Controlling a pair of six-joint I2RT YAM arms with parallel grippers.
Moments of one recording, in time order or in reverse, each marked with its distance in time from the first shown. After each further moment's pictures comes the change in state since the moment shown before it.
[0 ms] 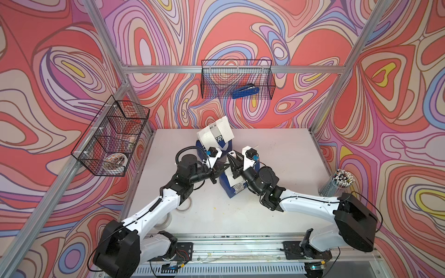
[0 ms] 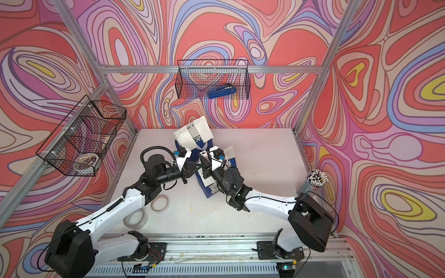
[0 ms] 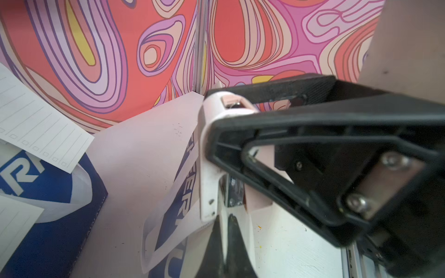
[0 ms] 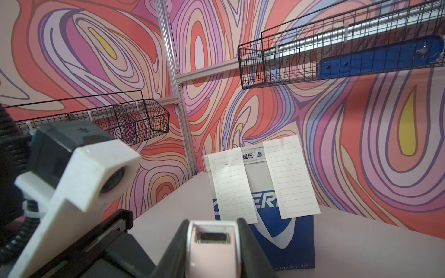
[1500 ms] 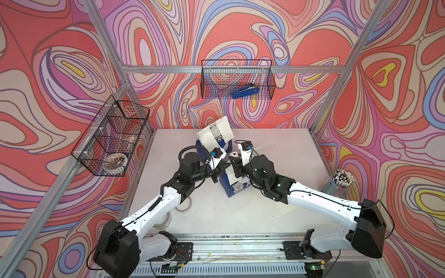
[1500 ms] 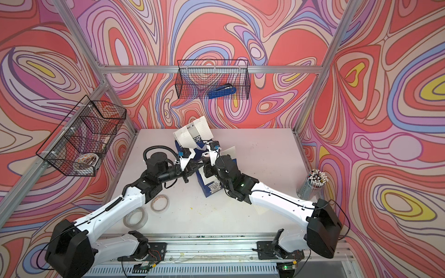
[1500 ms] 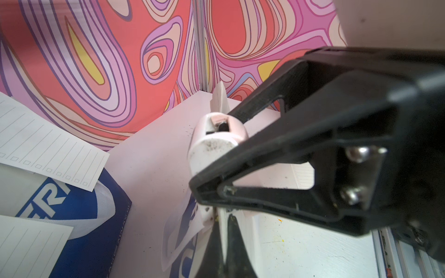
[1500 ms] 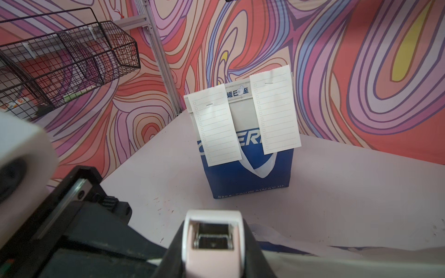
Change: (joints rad) left arm -0.039 0.011 0.058 -0.090 -0.060 0.167; right arm -0.011 -0.068 0.250 -0.719 0.017 0.138
